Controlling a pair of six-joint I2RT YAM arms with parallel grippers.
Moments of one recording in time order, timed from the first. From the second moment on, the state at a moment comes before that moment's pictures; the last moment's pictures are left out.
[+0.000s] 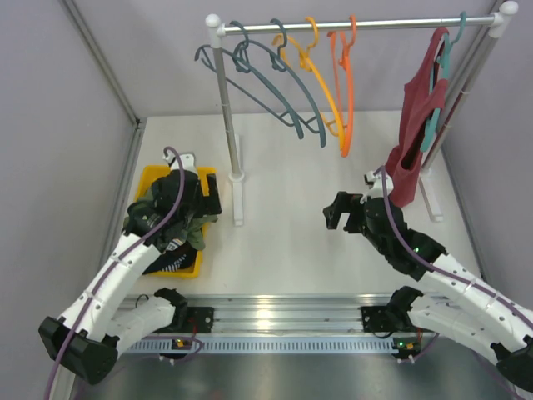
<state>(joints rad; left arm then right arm) -0.45 0.96 0.97 -0.68 -0.33 -0.39 0.74 0.77 0.67 -0.36 0.37 0.54</state>
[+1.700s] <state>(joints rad) -0.19 0.96 1.22 -0.82 -0.16 -0.37 0.75 0.88 0.62 -0.13 0.11 0.62</state>
